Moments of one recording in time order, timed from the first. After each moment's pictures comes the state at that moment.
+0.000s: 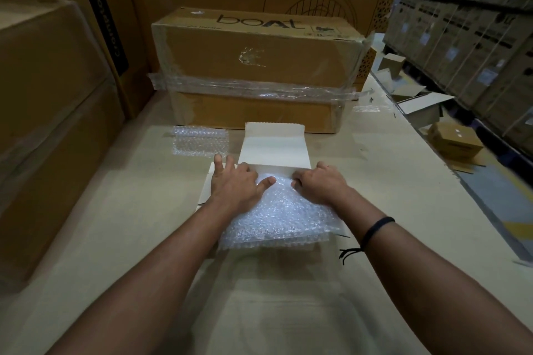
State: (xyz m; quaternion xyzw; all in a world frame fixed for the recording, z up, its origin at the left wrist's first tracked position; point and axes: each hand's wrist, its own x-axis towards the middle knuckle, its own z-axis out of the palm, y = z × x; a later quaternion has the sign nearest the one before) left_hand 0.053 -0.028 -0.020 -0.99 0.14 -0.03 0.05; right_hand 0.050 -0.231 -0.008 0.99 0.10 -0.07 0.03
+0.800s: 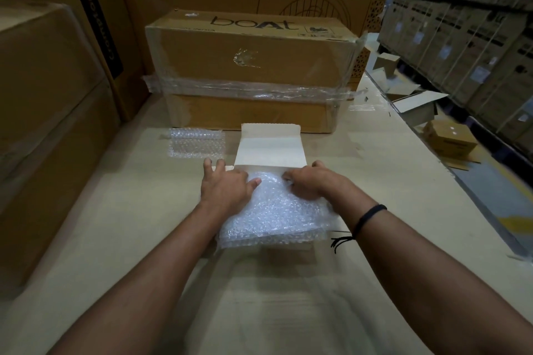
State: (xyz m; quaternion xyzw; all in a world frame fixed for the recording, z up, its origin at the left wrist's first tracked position) left_hand 0.051 -0.016 -0.021 -0.99 0.12 -0.04 0.04; right_hand 0.061 -0.218 0.006 0.98 0.15 -0.16 0.05
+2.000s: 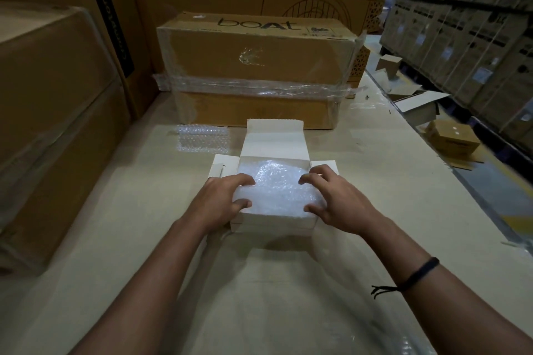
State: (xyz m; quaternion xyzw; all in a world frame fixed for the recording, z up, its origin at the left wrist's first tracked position) left_hand -0.014 0.023 -0.012 -0.94 0.20 -0.03 -0.27; right_hand -0.050 -0.251 0.006 0.97 0.20 0.07 -0.14
